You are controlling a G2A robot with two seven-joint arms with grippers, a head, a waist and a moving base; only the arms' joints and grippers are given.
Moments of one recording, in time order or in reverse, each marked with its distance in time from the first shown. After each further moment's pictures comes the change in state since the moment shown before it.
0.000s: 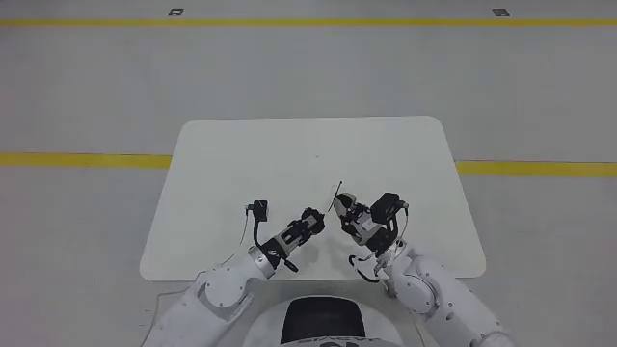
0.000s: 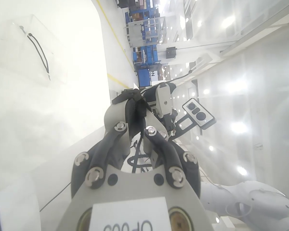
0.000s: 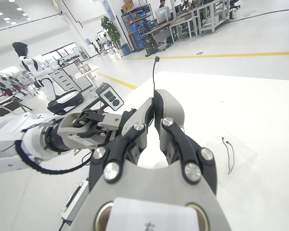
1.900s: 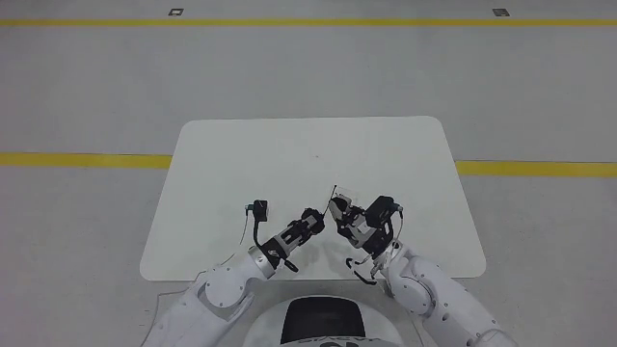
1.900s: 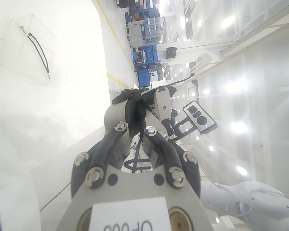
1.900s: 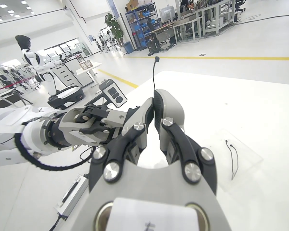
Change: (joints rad) left arm 0.000 0.000 0.000 0.000 0.000 0.000 0.000; right arm 0.023 0.008 -0.042 0.024 -0.034 -0.002 -0.036
